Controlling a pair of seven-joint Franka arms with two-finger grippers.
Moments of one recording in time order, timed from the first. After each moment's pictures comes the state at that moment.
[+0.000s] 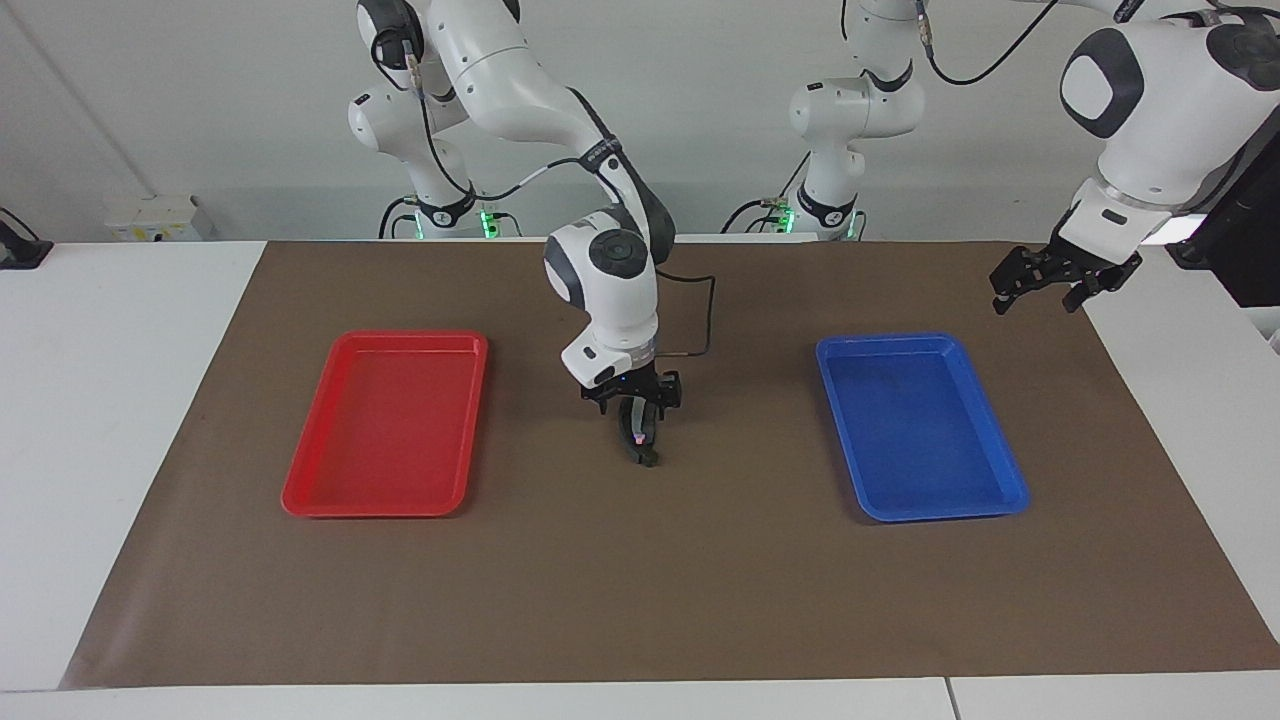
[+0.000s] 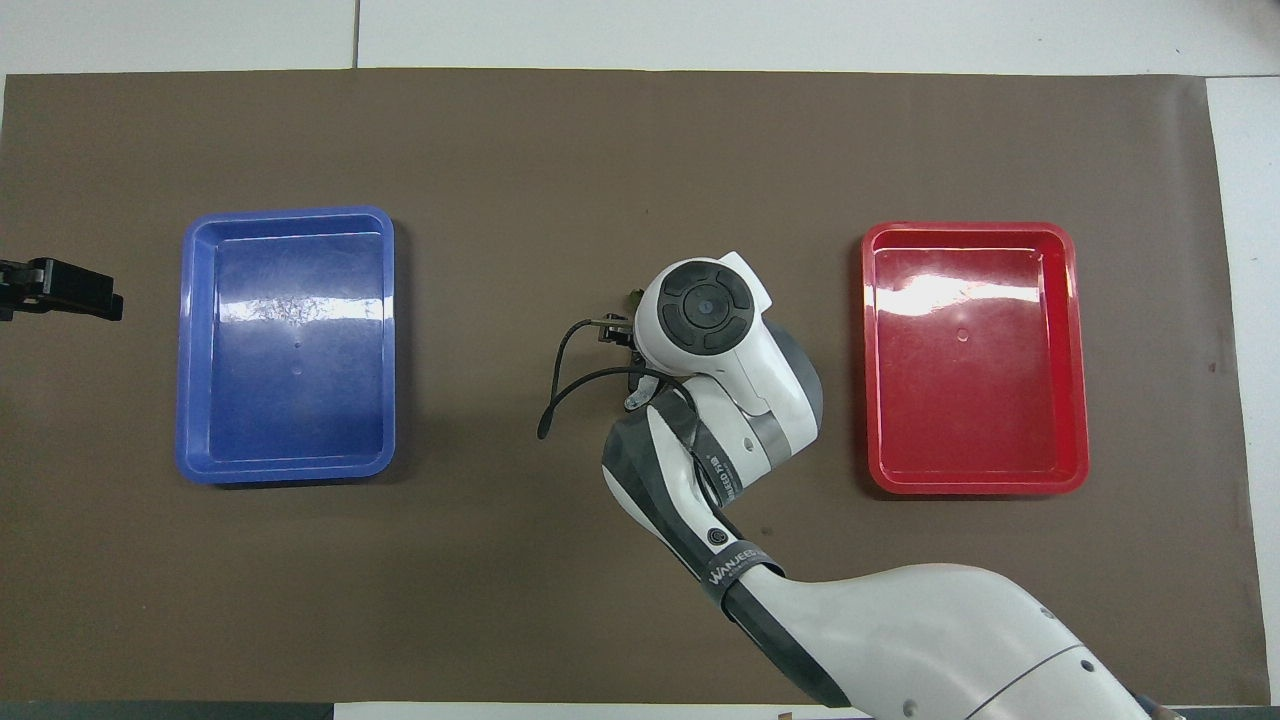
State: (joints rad) left arm -0.02 0.00 0.05 -1.69 0.02 1.68 0.11; right arm 0.64 0.41 -0.10 -1.78 0.06 2.30 0.73
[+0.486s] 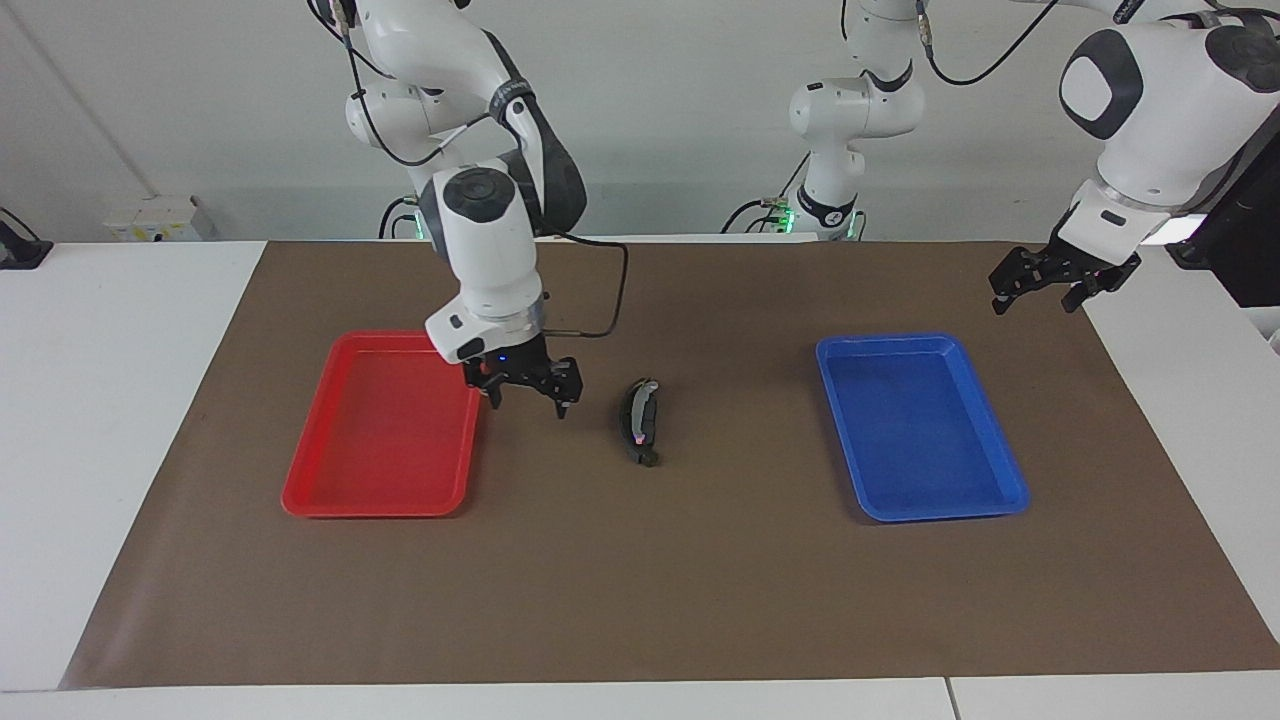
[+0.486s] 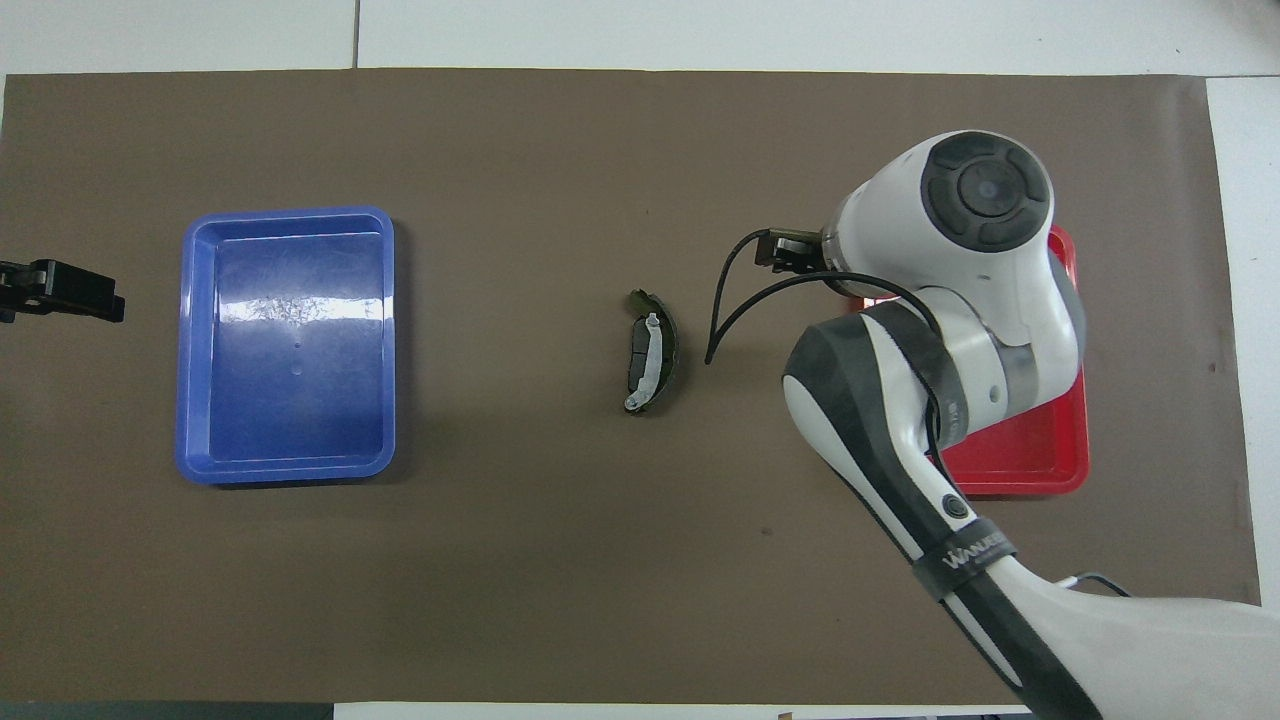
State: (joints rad) left arm -0.02 0.00 0.05 -1.70 0.02 1.68 0.11; right arm 0.41 0.20 -0.11 -1.78 -0.03 2.08 0.54
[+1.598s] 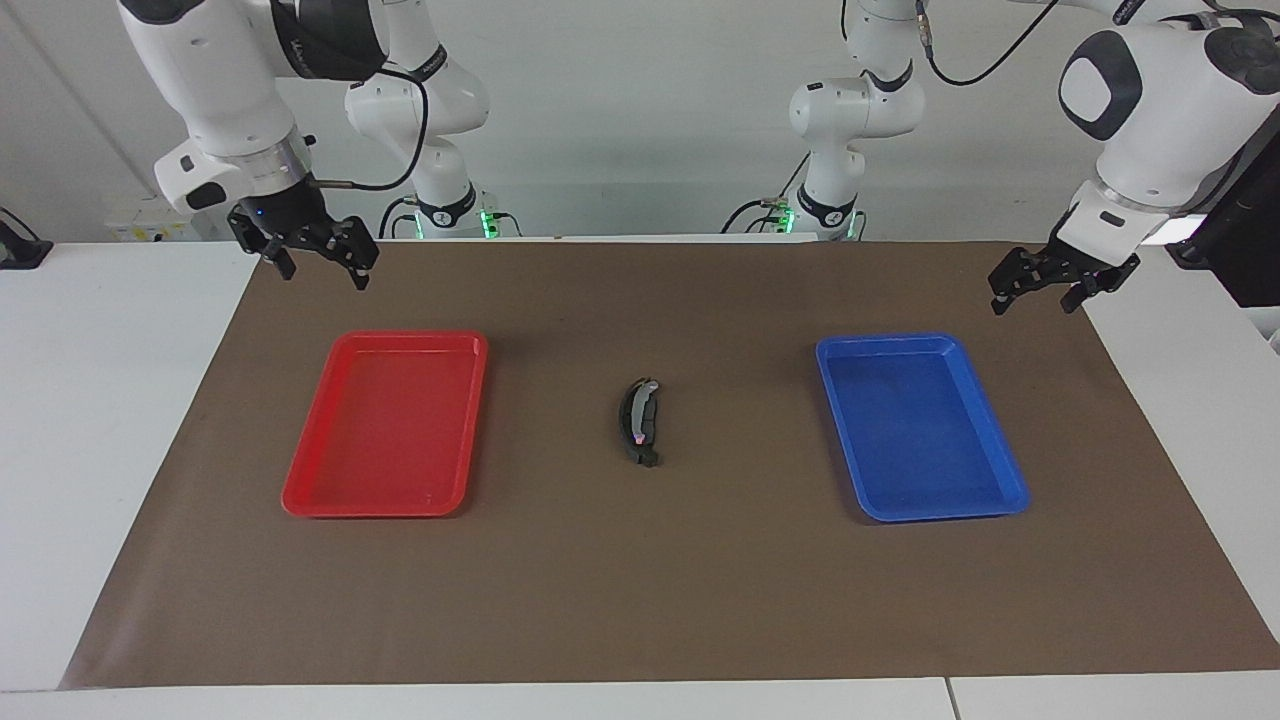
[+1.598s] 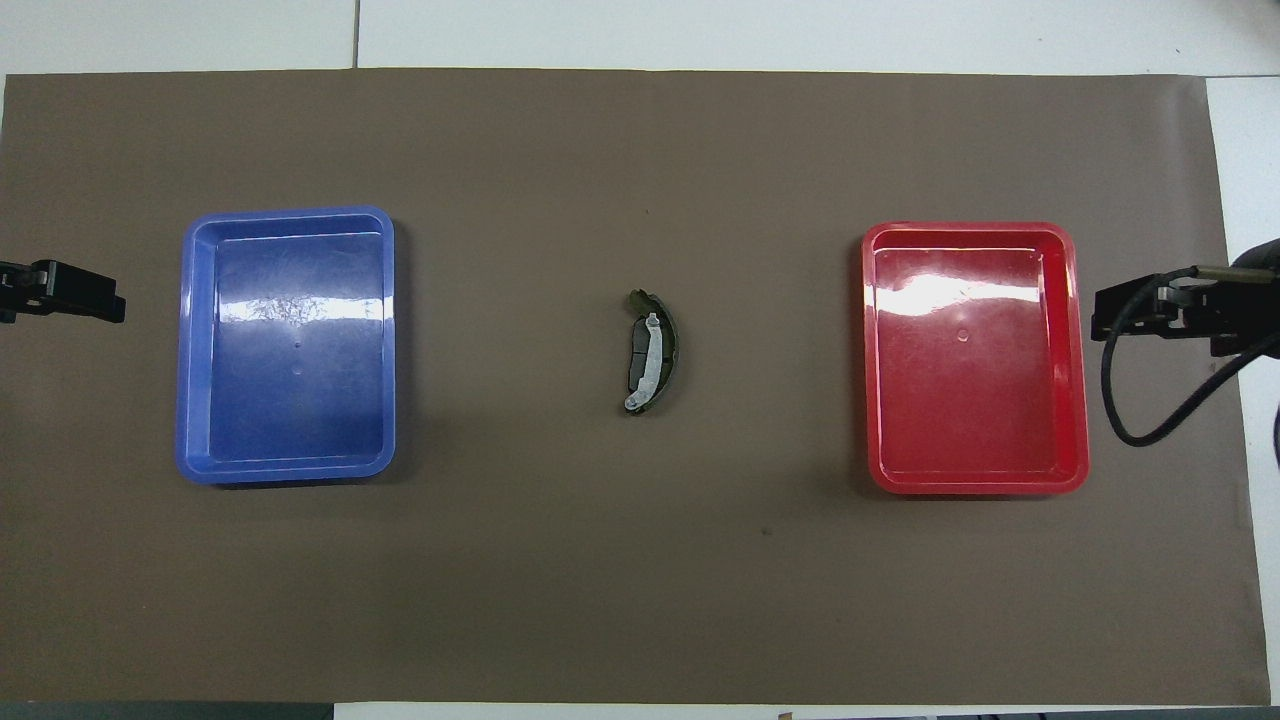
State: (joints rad) left arm -0.02 0.00 0.05 -1.70 0.02 1.68 0.11; right arm 0.11 -0.11 -0.11 -1.72 -0.05 1.58 0.17
